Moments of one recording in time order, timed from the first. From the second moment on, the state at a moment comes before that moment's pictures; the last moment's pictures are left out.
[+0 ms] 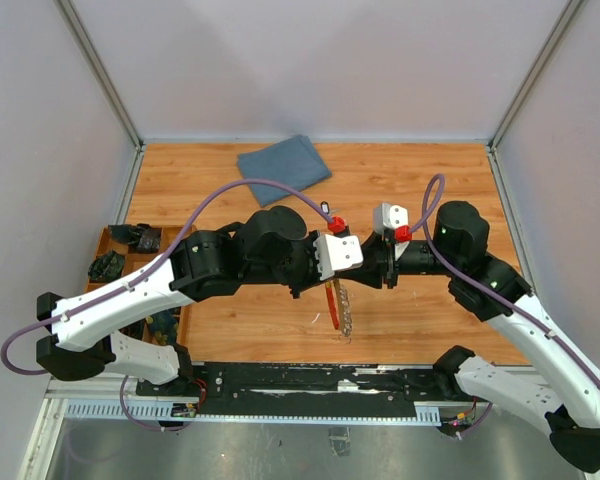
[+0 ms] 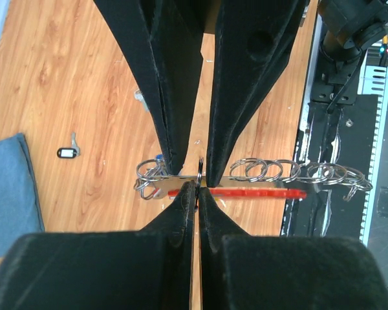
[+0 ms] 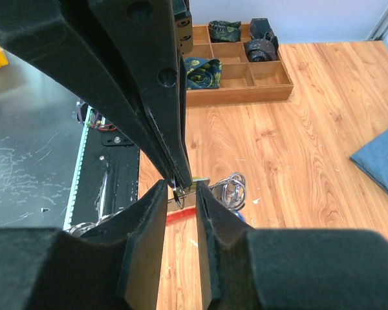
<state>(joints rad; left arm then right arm) -1.22 1.28 1.55 -0.80 0.00 0.26 0.66 0.85 1.02 -0.37 -0.84 -0.19</state>
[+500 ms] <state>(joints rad) -1.22 1.28 1.55 -0.82 0.00 0.26 0.68 0.87 1.02 -0.37 -0.86 -0.20</state>
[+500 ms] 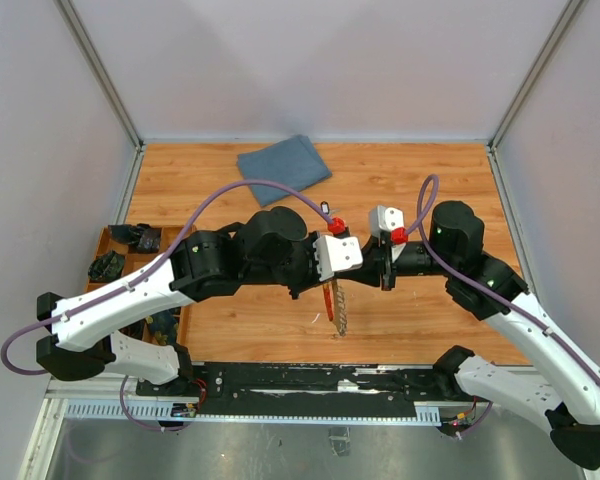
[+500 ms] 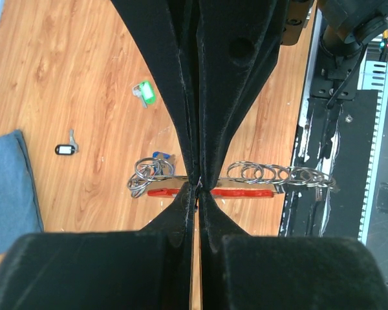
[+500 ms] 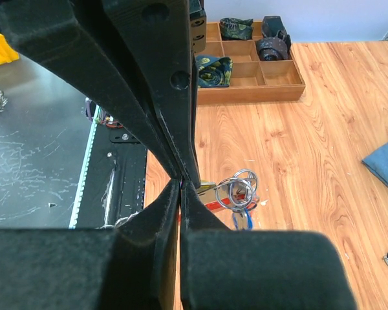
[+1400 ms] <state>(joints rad) -1.22 1.14 1.42 -0.63 0.09 0.24 0.69 0.80 1.11 -0.46 -0.84 -0.21</state>
